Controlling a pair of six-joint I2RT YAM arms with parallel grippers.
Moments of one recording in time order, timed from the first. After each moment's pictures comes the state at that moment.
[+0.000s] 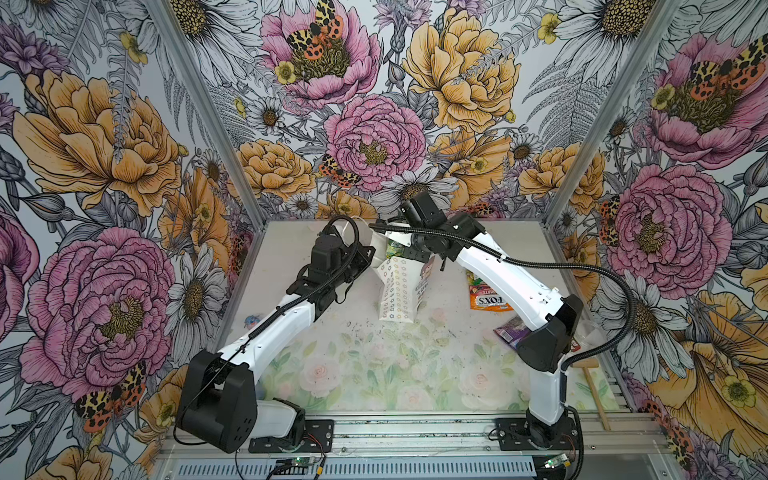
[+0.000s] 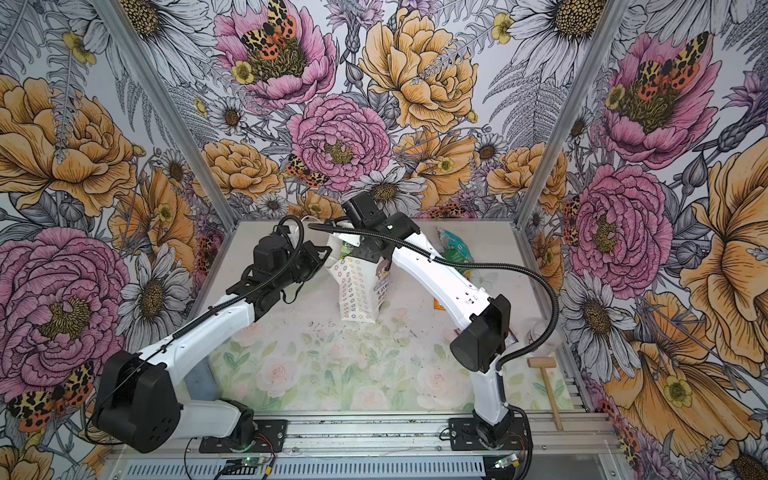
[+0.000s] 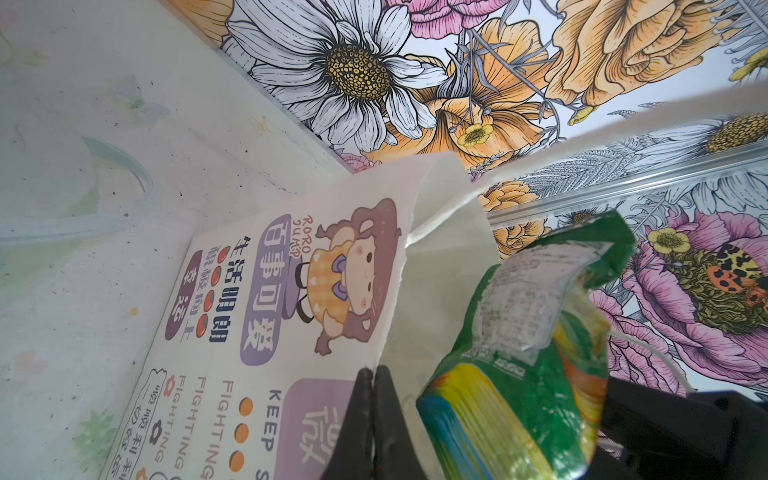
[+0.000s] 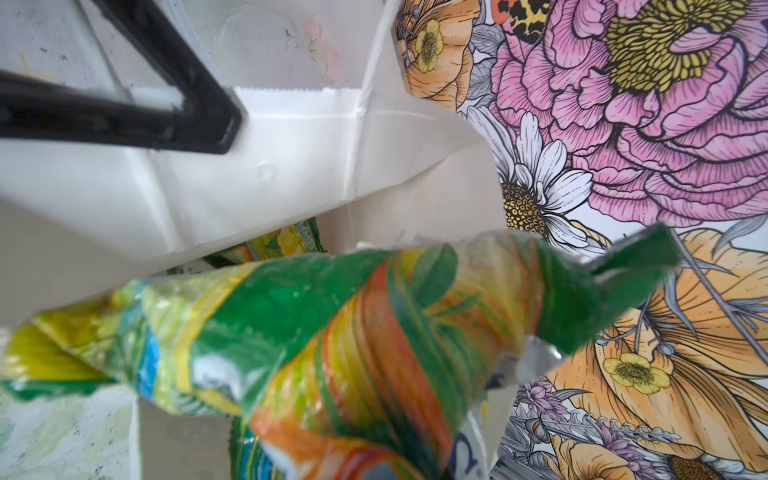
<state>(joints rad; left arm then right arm) -0.38 1.36 0.97 0.06 0.21 -1.03 0.73 1.97 2.17 -1.07 0.27 -0.71</state>
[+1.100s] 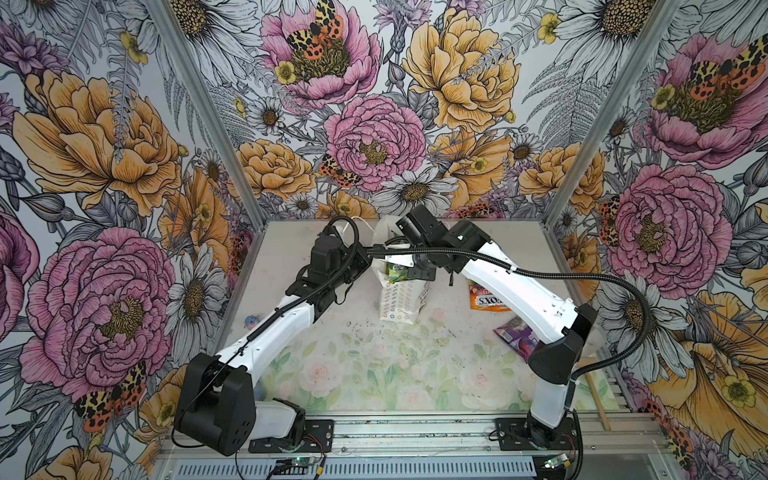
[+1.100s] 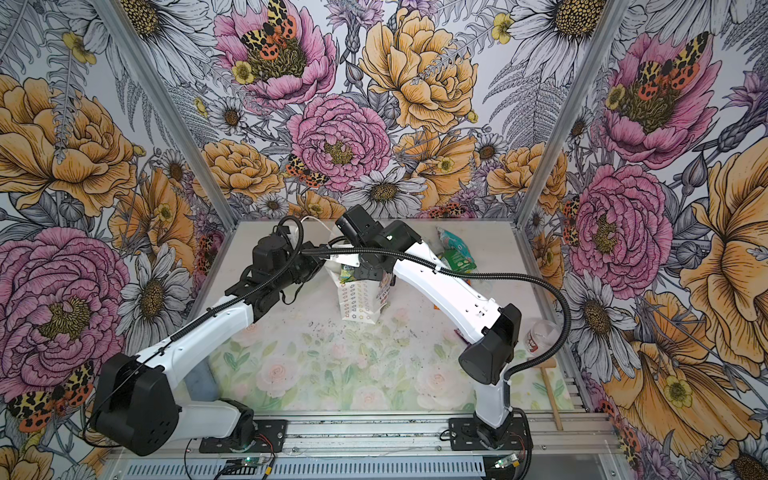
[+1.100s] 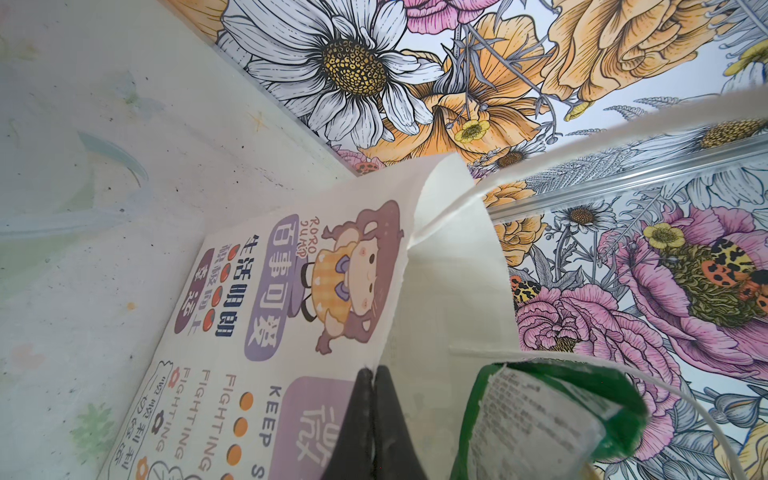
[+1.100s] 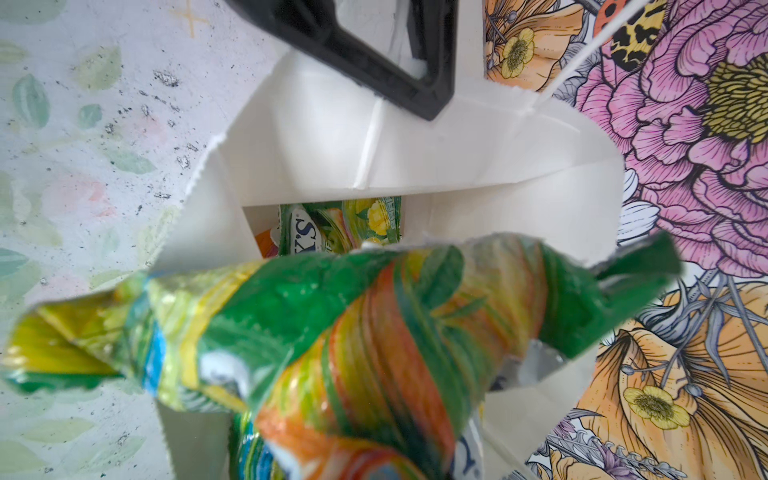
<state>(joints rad) -0.38 1.34 0.97 0.05 0.21 -1.03 0.81 1.88 2.12 -1.23 0.23 -0.78</state>
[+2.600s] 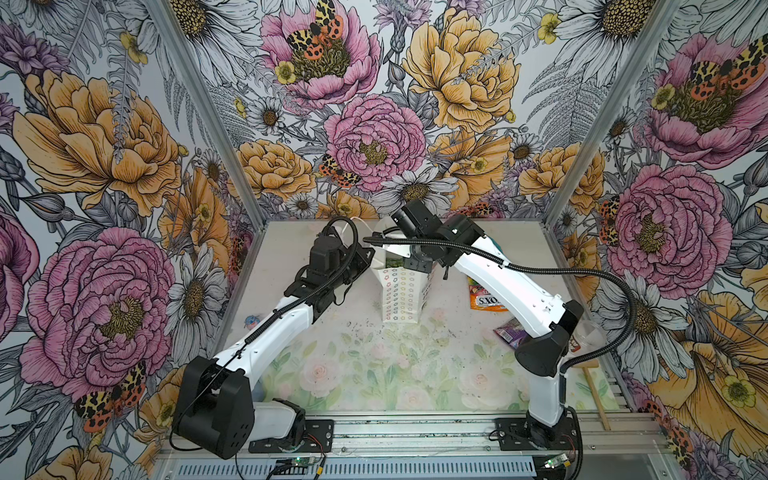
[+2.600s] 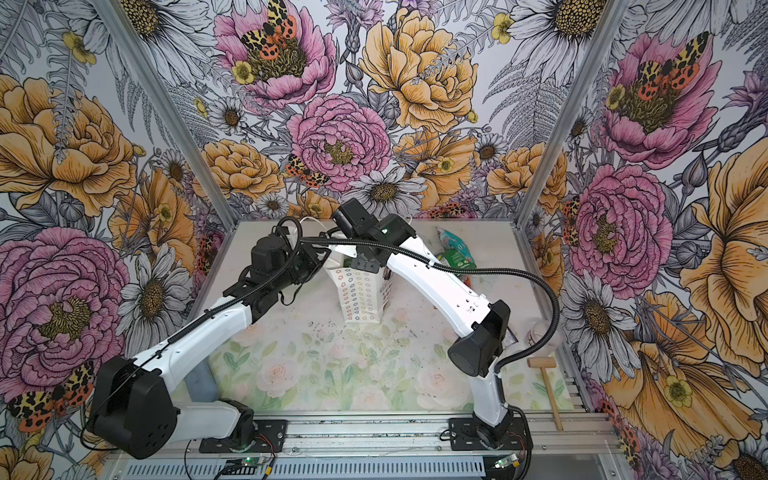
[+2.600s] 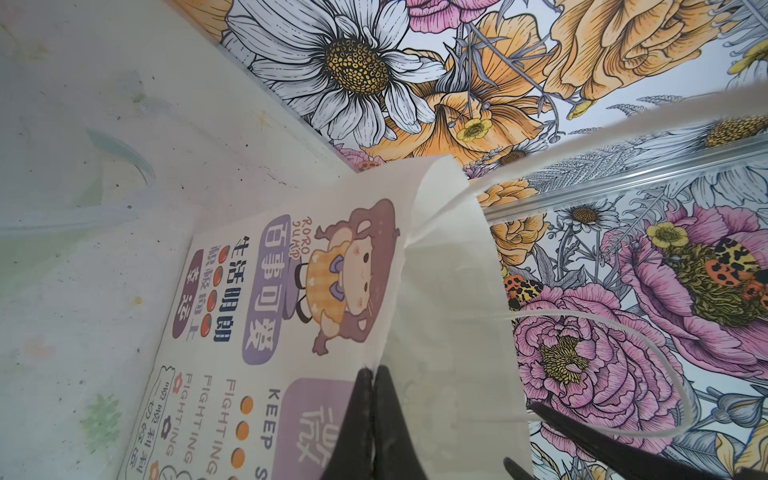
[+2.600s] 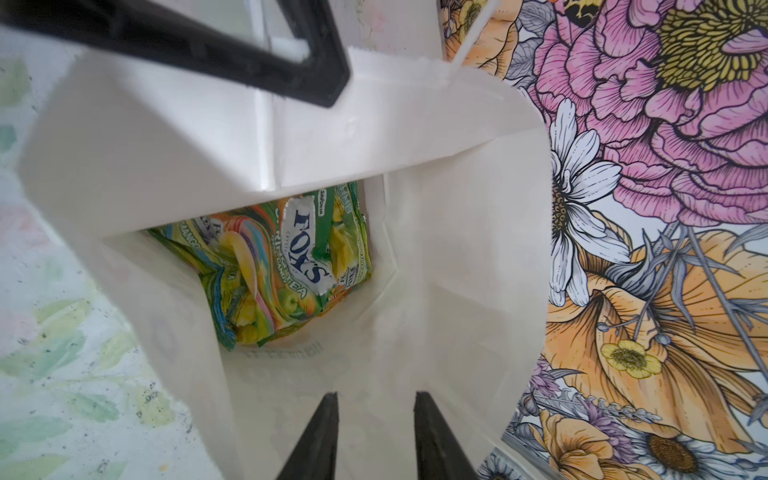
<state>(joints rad) -0.38 1.33 0.97 0.03 0.21 -1.03 0.81 1.96 2.27 -1.28 0.31 -0.67</state>
